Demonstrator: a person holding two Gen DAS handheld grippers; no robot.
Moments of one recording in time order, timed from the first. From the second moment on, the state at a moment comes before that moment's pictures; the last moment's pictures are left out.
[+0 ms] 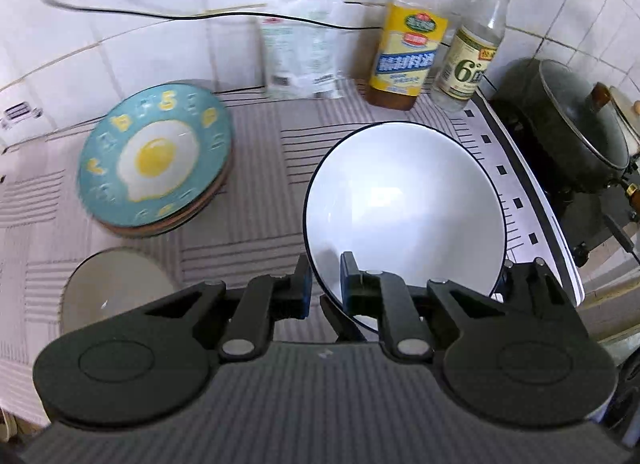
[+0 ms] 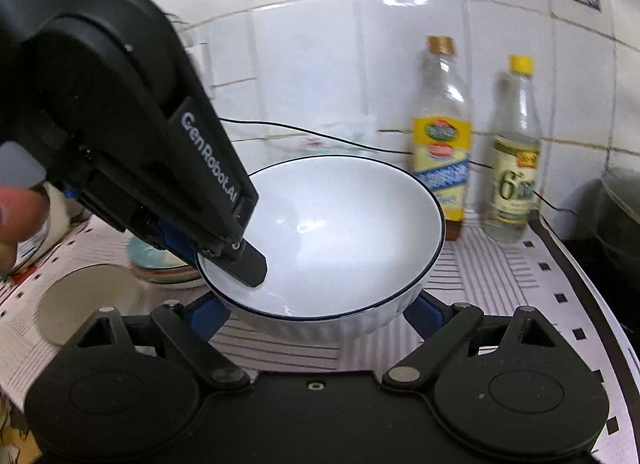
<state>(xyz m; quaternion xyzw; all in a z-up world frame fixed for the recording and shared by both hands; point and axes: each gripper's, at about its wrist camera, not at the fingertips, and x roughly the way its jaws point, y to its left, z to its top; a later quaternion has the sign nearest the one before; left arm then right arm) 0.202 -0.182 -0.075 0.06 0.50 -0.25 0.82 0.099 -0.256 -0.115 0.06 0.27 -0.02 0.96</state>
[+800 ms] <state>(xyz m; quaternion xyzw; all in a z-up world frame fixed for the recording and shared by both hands) 0.206 -0.035 -0.060 0.01 0.53 -0.18 0.83 0.116 -0.153 -0.073 -0.01 0.28 0.16 0.95</state>
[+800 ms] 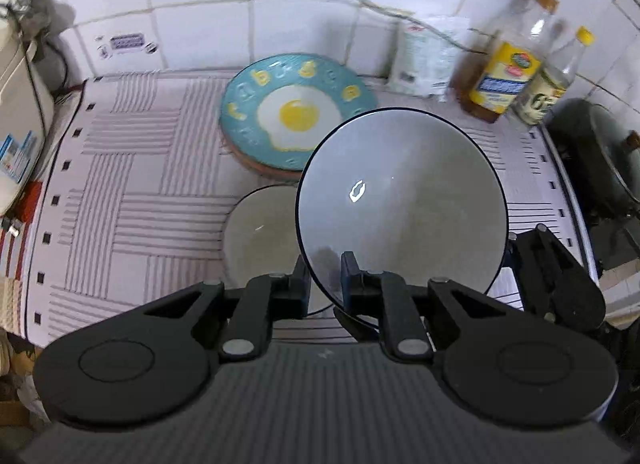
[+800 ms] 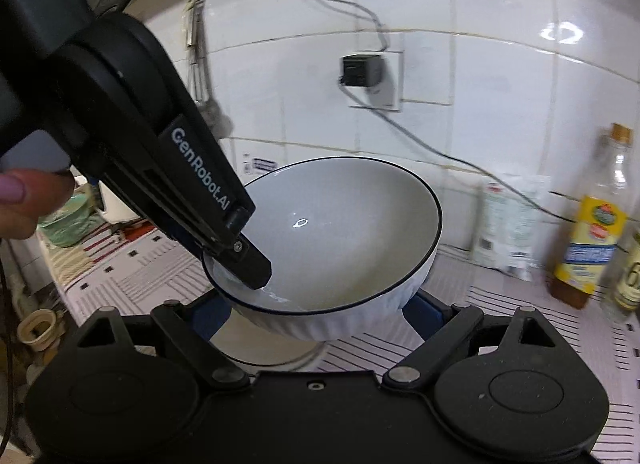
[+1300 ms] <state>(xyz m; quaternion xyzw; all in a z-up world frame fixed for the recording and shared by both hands) 0.243 -0.017 -0.102 0.05 0.59 -0.13 0.79 0.158 -0.128 -0.103 0.04 0.39 0.25 0.89</state>
